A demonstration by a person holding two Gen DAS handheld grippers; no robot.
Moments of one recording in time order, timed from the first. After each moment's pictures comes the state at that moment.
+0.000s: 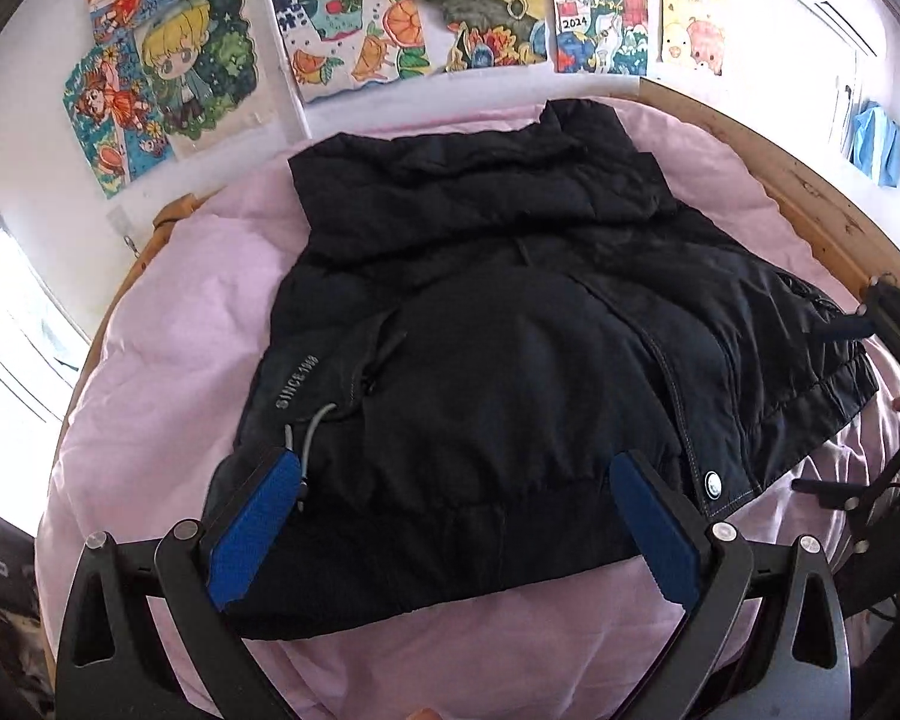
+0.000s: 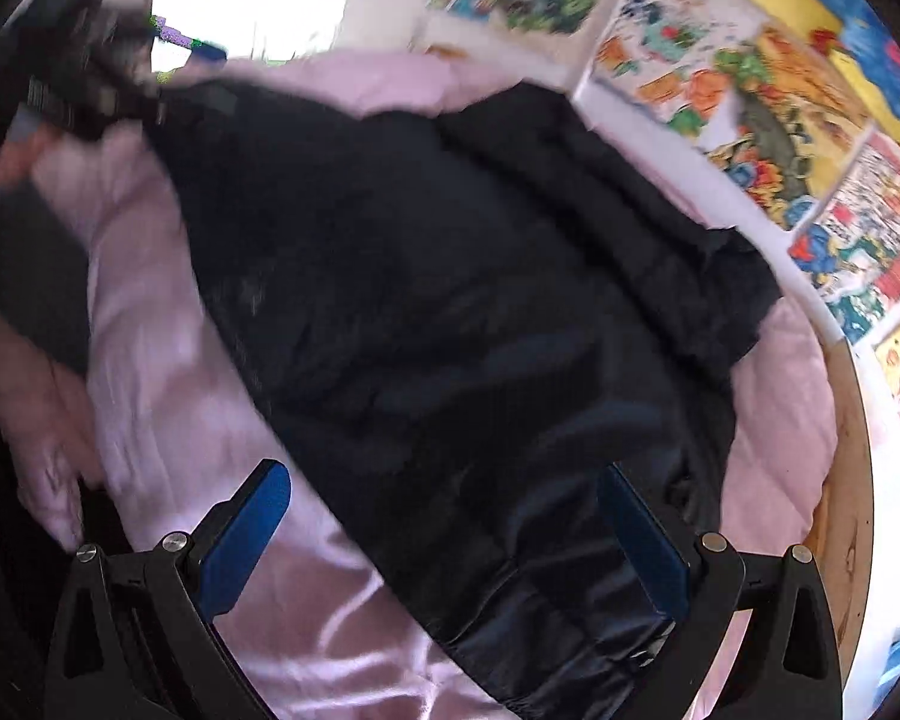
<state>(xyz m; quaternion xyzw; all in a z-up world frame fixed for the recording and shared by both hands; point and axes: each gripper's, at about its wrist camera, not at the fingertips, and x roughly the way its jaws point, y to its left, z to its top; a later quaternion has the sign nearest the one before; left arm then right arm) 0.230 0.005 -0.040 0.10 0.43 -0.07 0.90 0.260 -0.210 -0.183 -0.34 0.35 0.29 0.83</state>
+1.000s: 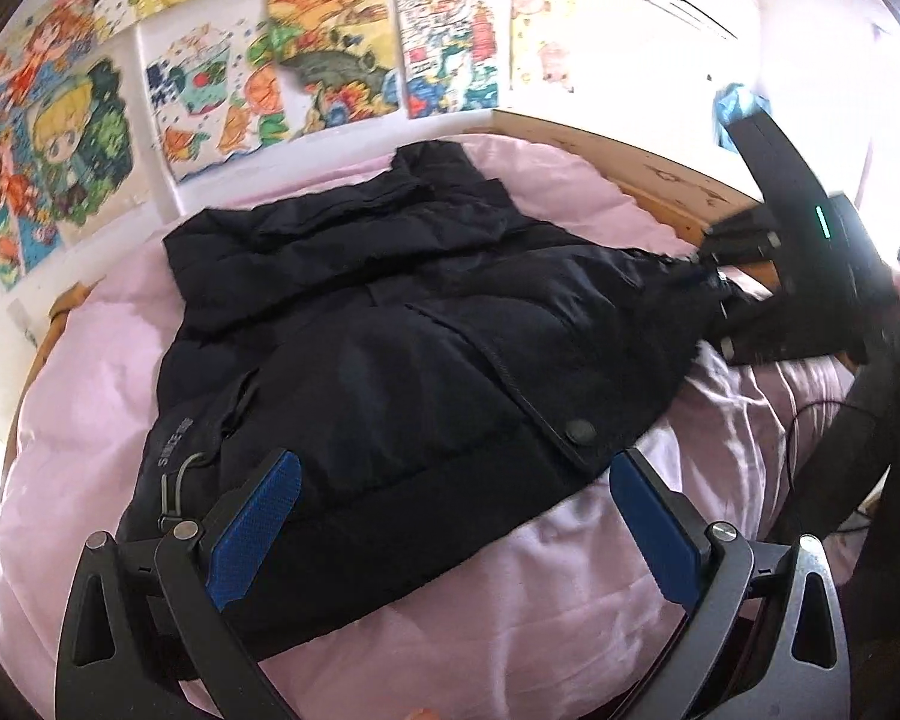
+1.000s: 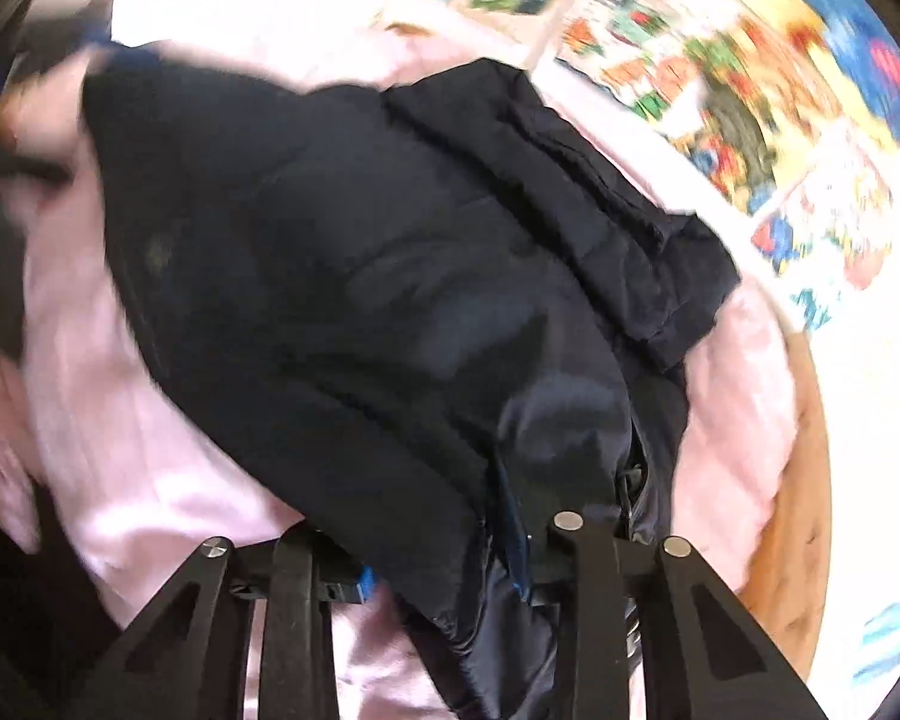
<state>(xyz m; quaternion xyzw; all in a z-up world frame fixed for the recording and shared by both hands) 0.196 -0.027 -0.039 0.13 0.36 -0.24 0.89 0.287 -0.228 -0.166 -0.32 0.36 0.24 0.85</state>
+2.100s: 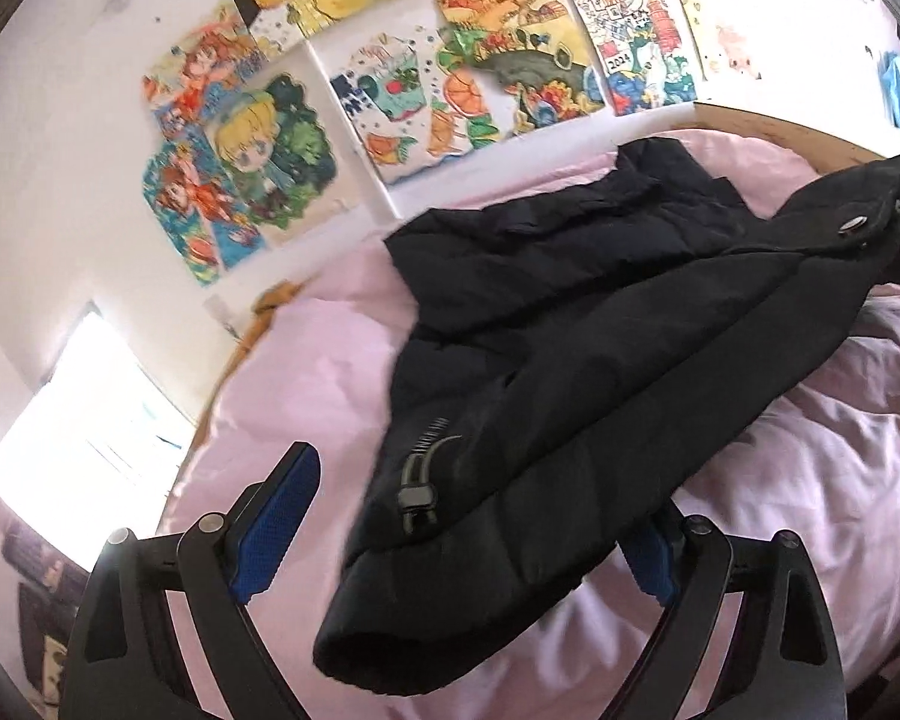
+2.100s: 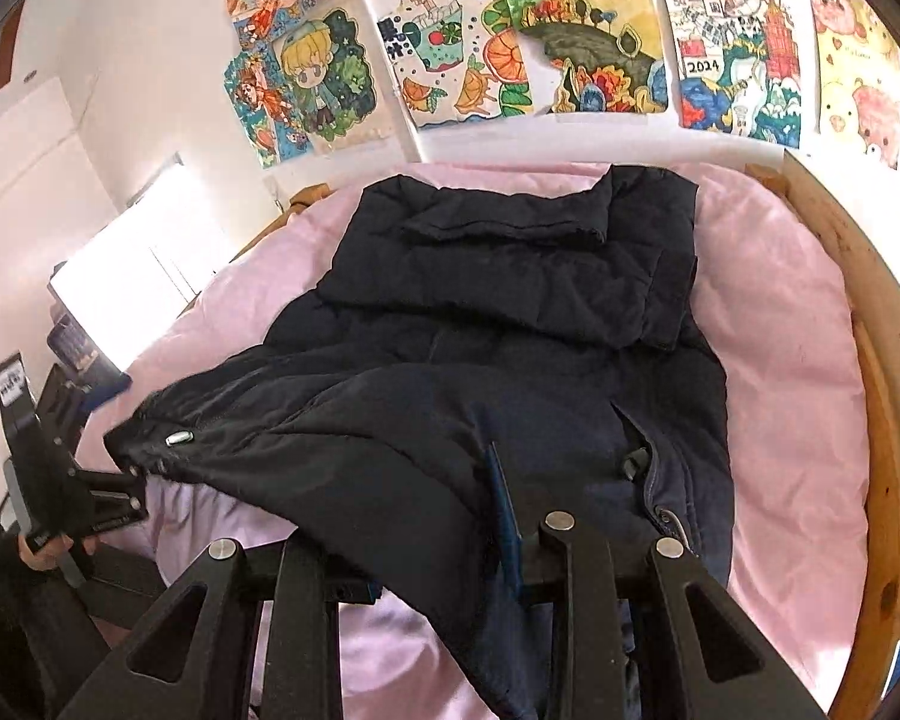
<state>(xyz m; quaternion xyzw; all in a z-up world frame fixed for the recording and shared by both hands) 0.221 0.013 -0.042 0.20 0.31 0.04 0.93 0.323 -0.281 -0.079 0.00 0.36 0.26 0.90</state>
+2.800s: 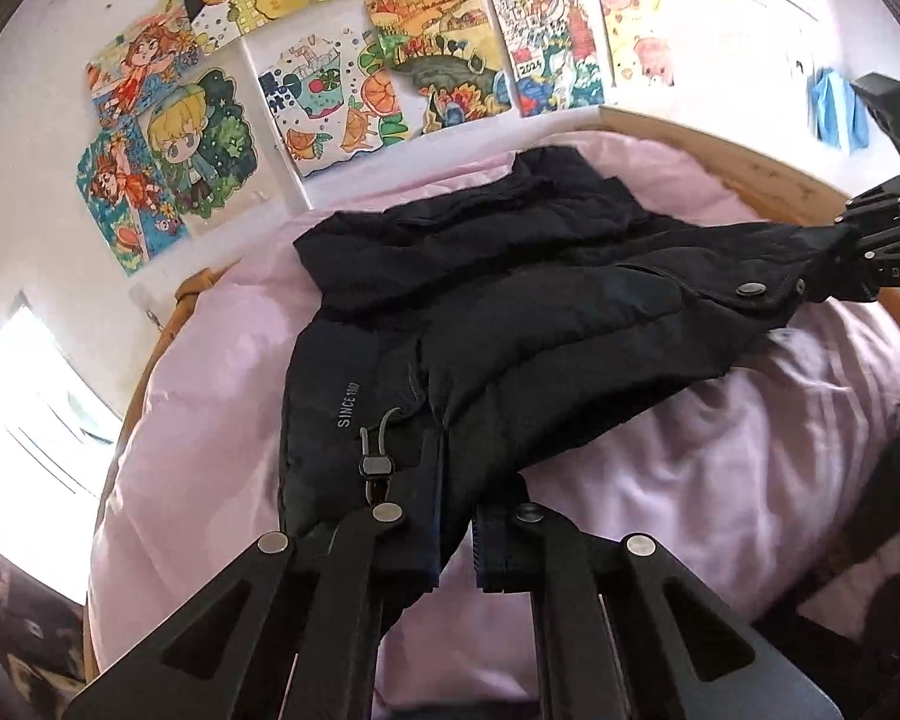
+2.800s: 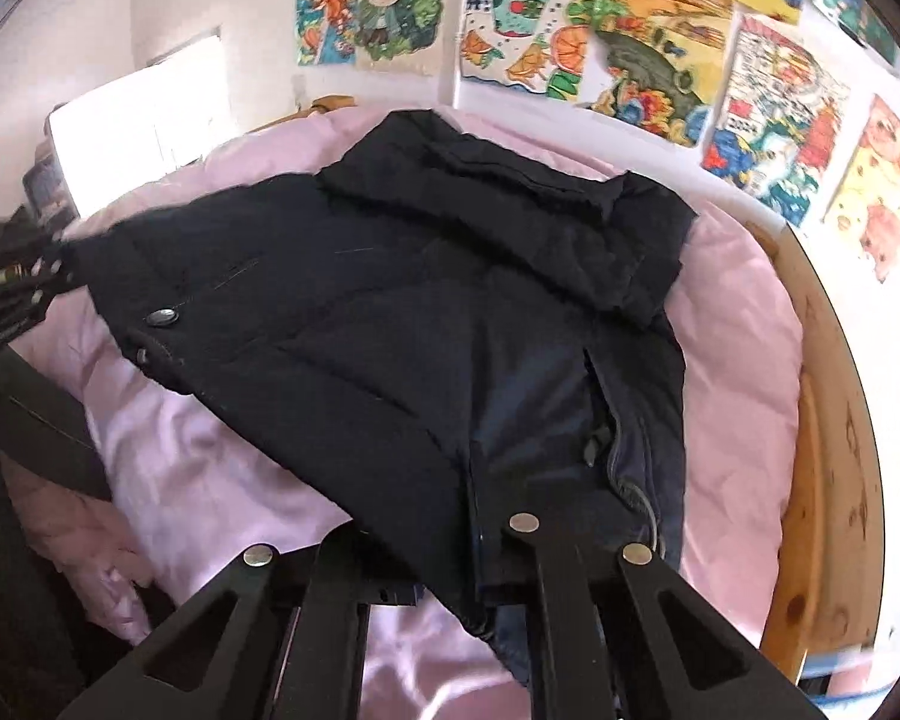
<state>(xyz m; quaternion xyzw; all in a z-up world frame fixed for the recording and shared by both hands) 0.148 -0.005 -0.014 0.17 0.35 -0.09 0.92 0.253 -0.273 -0.108 -0.16 0.36 0.23 0.89</state>
